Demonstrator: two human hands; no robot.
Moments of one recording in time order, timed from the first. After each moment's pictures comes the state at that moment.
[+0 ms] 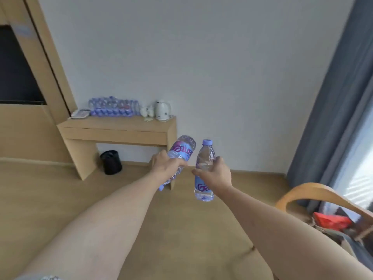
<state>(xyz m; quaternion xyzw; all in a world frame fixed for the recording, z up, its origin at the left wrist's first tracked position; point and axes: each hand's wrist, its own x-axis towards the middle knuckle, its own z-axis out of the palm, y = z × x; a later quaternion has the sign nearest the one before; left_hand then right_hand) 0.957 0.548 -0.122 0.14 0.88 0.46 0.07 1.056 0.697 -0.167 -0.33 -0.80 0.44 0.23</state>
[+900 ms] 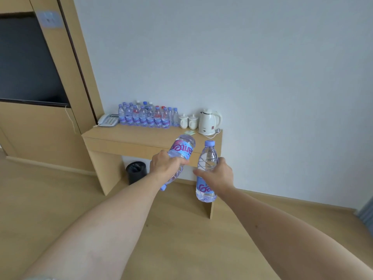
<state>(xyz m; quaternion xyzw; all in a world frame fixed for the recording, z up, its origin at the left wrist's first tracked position) 0.444 0.439 -0.118 0.09 0.88 0.47 0.06 0.535 0.596 -0.160 -0.30 -0.82 0.45 0.21</state>
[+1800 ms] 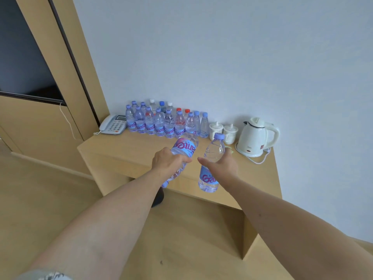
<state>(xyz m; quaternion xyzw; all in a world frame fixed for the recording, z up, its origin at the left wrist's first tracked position) -0.019 0.497 -0.160 0.04 0.90 0.43 0.08 0.055 0.671 -0.195 -0.29 -0.82 0.47 0.19</state>
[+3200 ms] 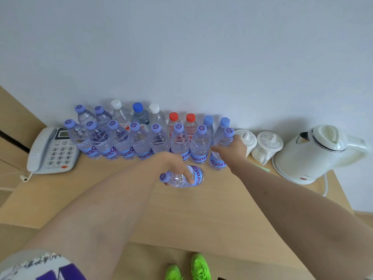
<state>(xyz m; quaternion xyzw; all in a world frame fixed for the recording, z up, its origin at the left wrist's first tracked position) -0.477 0.647 -0.263 0.19 0.85 0.03 0.50 -0.361 0.816 -0.292 -0.46 -0.72 0.49 0.14</state>
